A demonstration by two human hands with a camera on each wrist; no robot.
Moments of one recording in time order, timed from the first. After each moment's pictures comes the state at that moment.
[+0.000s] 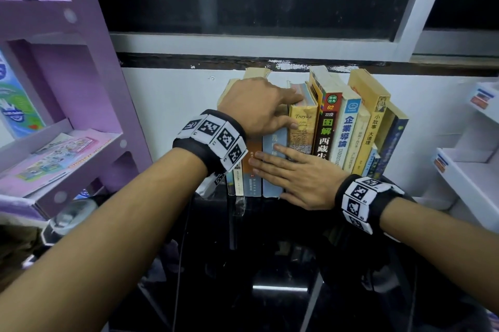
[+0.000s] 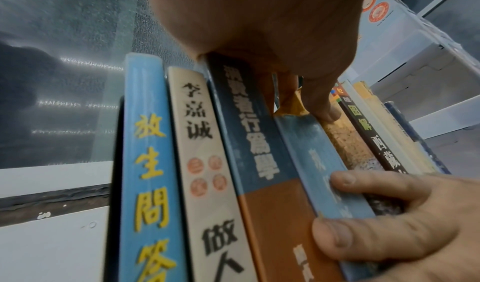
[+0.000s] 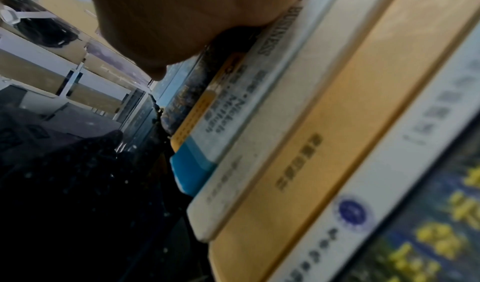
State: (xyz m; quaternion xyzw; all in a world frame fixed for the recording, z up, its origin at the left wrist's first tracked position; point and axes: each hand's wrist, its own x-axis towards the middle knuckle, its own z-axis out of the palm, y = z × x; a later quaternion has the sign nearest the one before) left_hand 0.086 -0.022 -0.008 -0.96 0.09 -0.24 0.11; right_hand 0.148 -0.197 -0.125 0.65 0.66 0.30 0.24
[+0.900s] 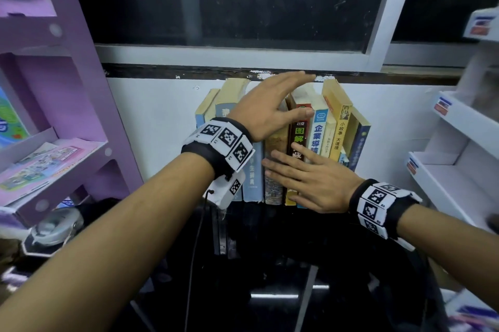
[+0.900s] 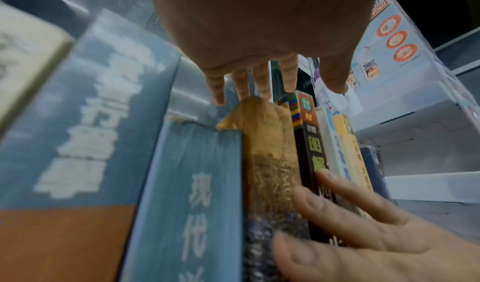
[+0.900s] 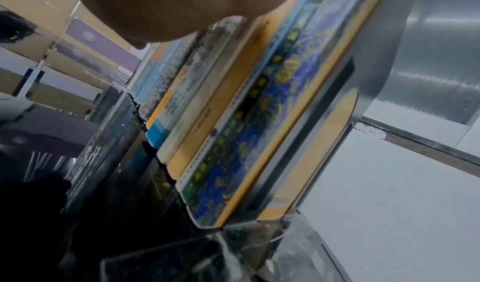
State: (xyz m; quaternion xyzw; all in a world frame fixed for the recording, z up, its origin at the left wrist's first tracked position) left_hand 0.090 -0.073 -0.001 -0.93 0.18 -0.27 -0.18; right_hand 0.150 -0.260 -0.108 0.67 0.64 0.33 0.21
